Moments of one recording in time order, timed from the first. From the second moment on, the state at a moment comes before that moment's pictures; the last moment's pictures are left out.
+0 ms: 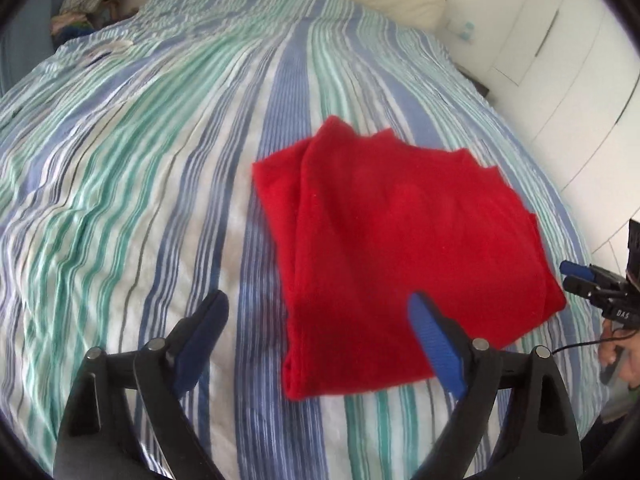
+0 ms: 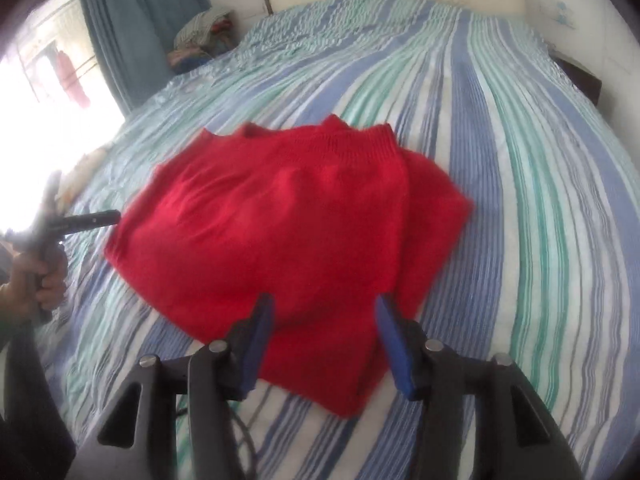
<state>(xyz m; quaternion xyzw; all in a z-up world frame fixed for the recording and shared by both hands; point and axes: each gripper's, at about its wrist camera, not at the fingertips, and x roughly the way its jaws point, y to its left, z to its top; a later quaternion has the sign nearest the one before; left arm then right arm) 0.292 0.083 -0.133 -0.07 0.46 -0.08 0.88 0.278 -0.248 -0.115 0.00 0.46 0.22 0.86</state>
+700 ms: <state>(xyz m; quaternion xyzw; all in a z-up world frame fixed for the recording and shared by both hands) 0.158 0.023 -0.162 -0.01 0.49 -0.05 0.87 0.176 -0.284 -0.143 0.03 0.49 0.17 0.85</state>
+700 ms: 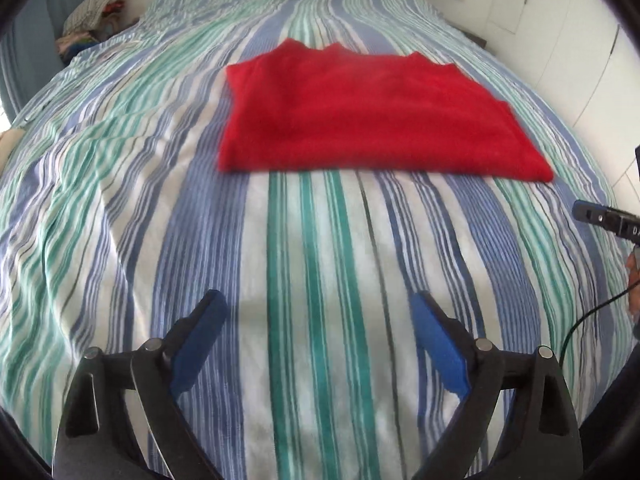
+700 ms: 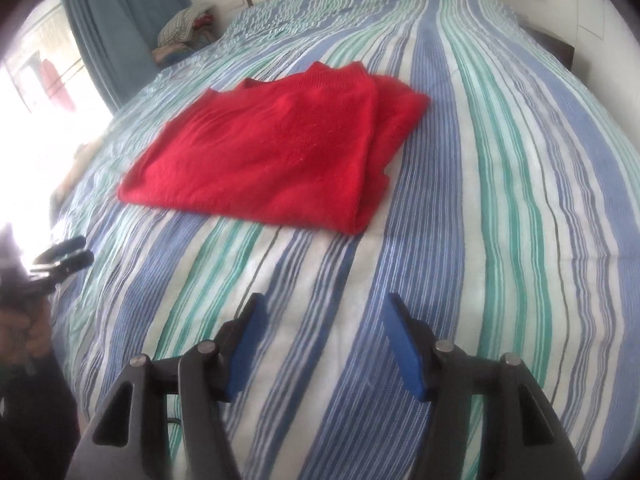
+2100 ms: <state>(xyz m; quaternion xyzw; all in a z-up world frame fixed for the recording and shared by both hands) 0.154 0.100 -0.148 -0.08 0.46 0.02 0.89 0.339 -0.285 -0.145 0.25 0.50 0.10 0.82</state>
